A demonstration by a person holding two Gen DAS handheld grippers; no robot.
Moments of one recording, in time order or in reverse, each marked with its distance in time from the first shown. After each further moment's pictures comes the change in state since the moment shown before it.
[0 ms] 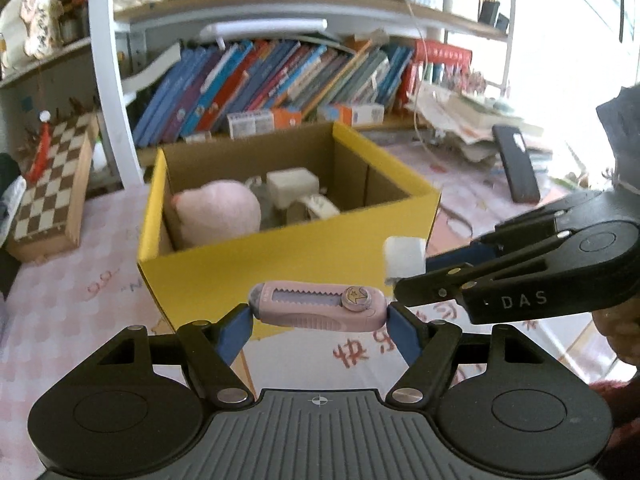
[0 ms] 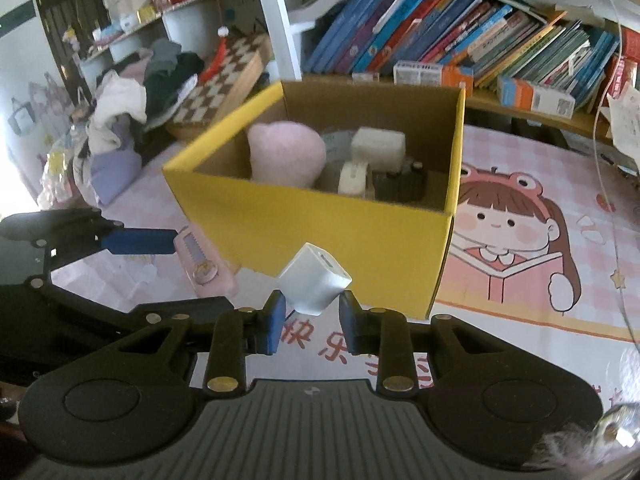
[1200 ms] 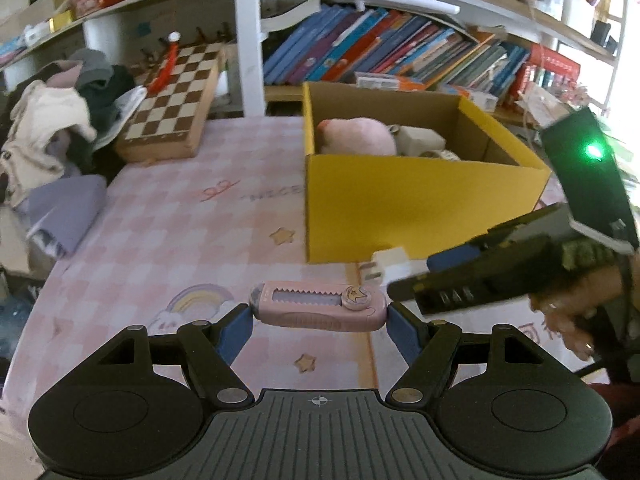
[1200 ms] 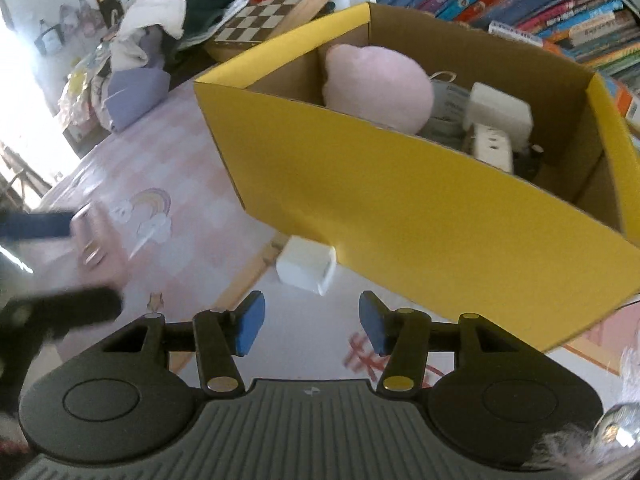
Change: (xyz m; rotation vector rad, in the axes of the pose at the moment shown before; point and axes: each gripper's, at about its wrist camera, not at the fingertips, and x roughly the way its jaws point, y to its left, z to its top) left arm -0.036 0.046 -0.050 -0.229 0.101 0.248; right arm 0.108 0.049 0.008 -0.137 0.198 0.069
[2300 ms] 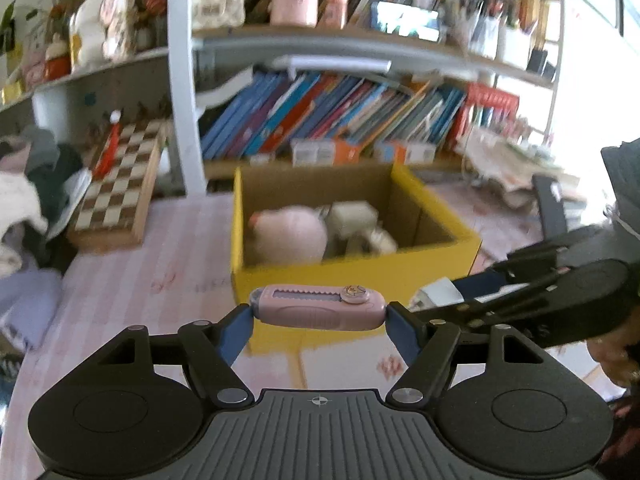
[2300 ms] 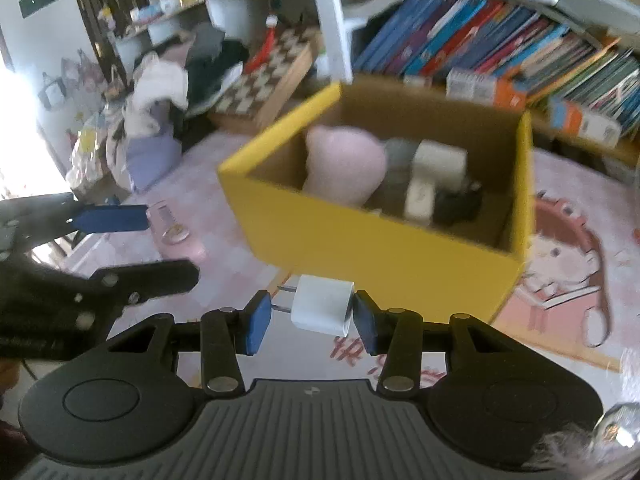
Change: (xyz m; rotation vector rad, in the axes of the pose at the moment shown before) left arm -0.020 -0.031 0.047 0.115 -0.181 -0.150; right arm -0.109 -0.016 -0.013 0.033 -0.181 -0.003
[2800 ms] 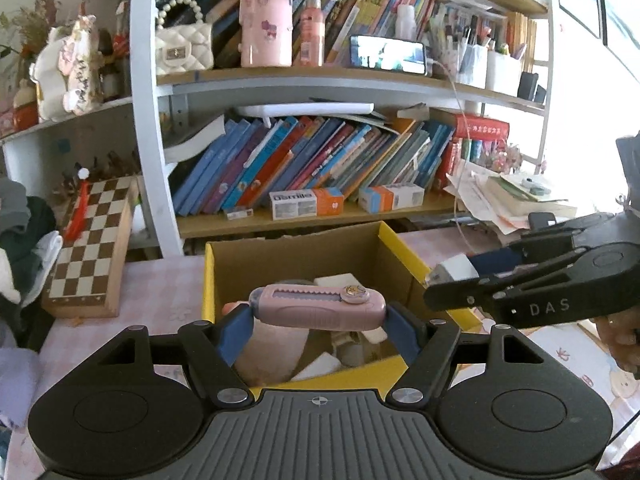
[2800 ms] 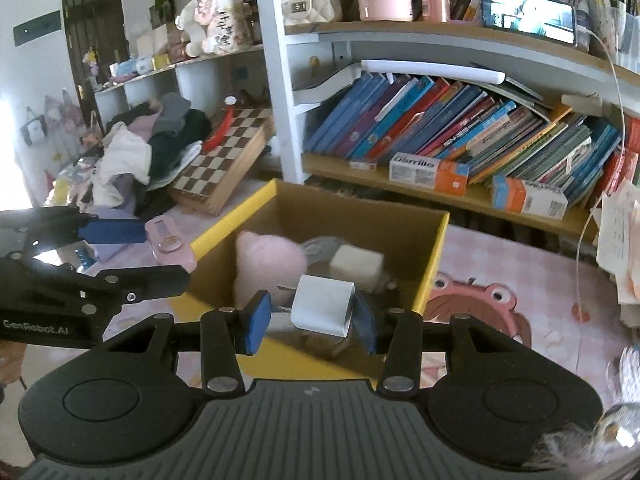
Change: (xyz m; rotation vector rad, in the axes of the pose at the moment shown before) left arm 0.045 -0.011 0.050 0.039 -0.075 -0.029; right arm -0.023 -0.055 0.052 -0.038 -0.157 -0.094
